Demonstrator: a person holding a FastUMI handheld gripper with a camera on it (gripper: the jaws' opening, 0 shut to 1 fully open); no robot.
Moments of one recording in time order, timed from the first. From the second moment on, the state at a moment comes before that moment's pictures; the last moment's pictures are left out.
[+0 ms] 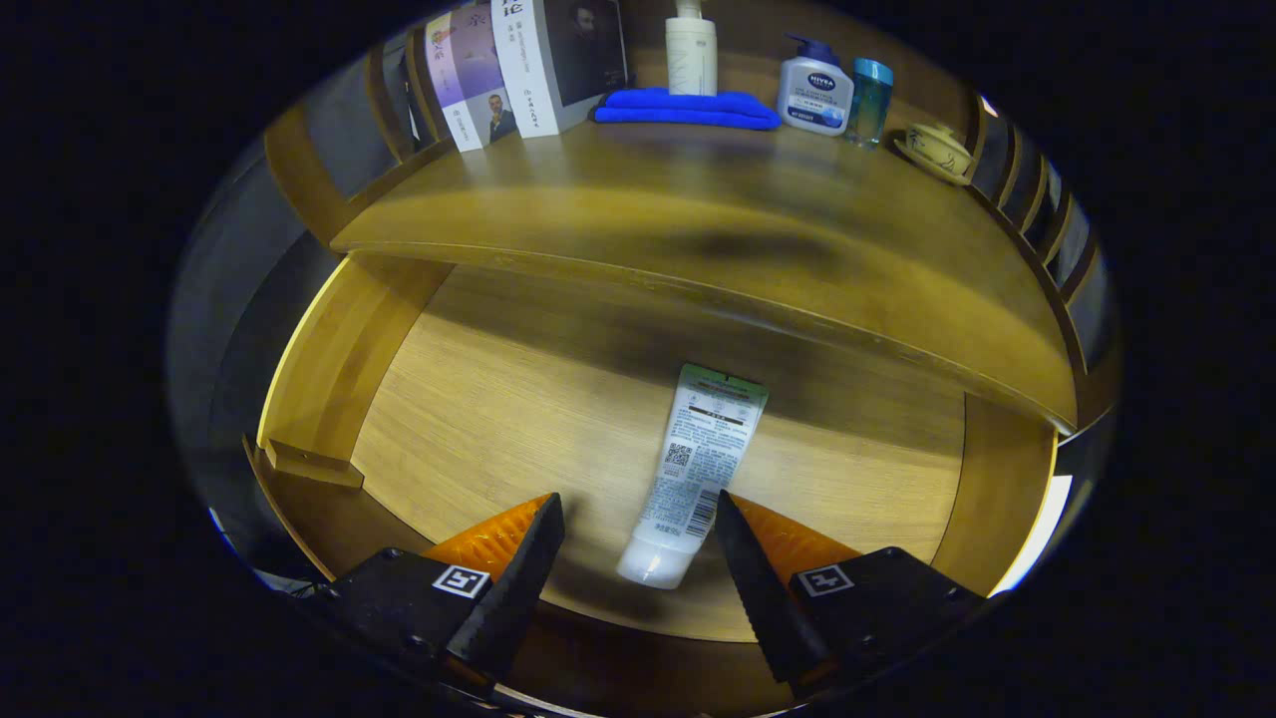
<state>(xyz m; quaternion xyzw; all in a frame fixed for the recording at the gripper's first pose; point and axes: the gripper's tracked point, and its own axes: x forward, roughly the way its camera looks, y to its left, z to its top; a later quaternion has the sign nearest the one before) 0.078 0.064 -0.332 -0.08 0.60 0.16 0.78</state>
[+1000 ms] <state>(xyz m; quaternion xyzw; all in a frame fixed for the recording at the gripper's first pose) 0.074 0.060 -0.350 -0.09 0.63 0.17 0.75</state>
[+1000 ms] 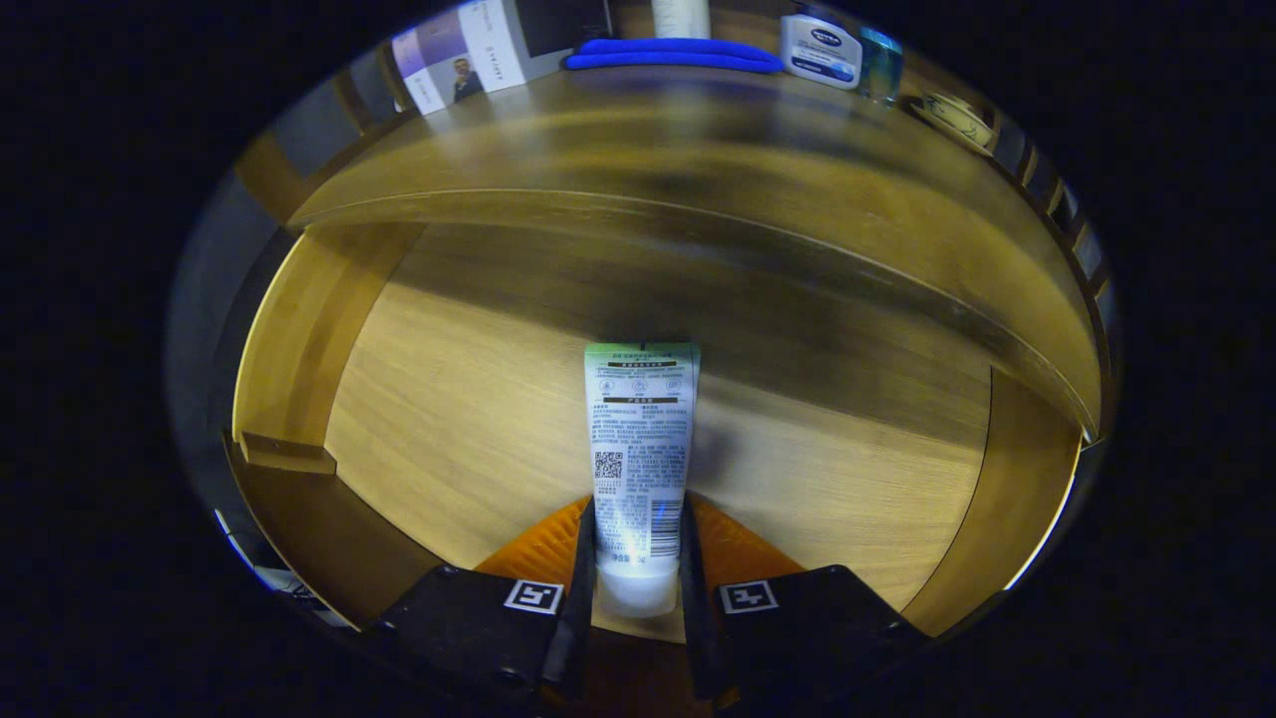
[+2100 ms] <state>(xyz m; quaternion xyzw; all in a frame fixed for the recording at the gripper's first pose) 0.090 0.082 -0.204 -0.07 0.50 0.24 0.83</state>
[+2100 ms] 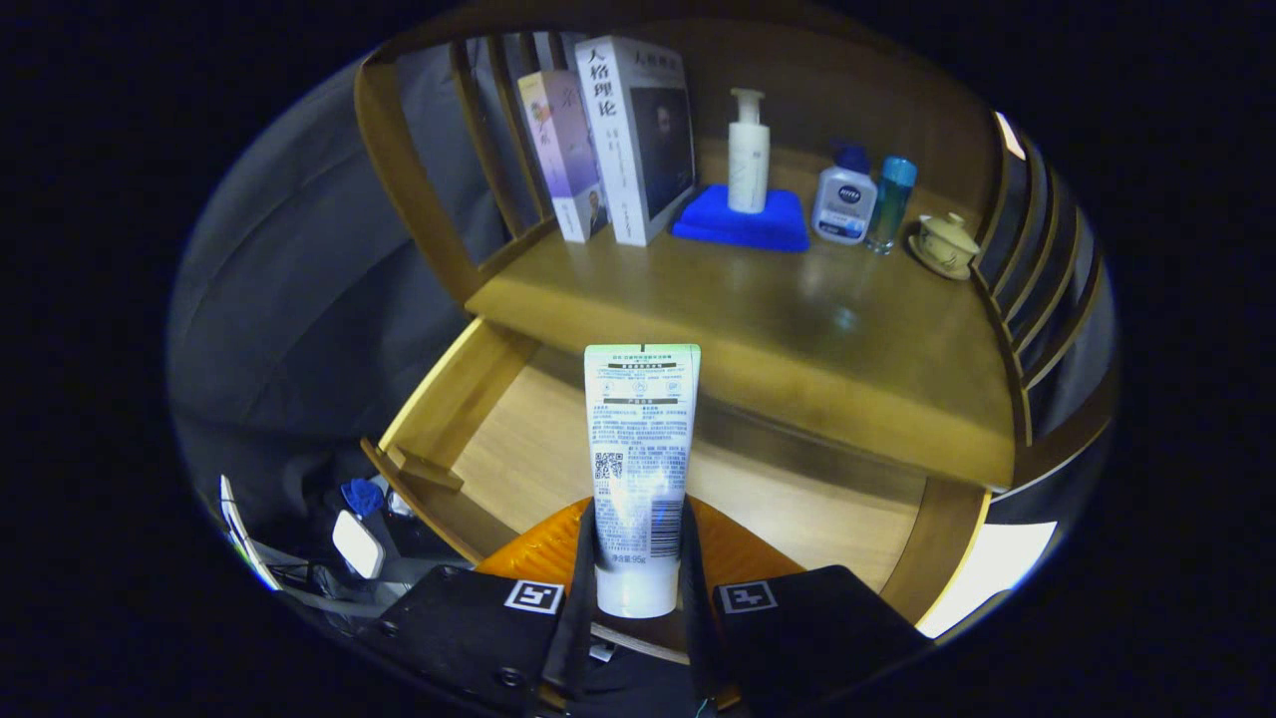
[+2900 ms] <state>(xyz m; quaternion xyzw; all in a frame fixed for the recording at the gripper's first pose) 0.227 0.056 -0.212 -0.01 0.51 0.14 0.85</state>
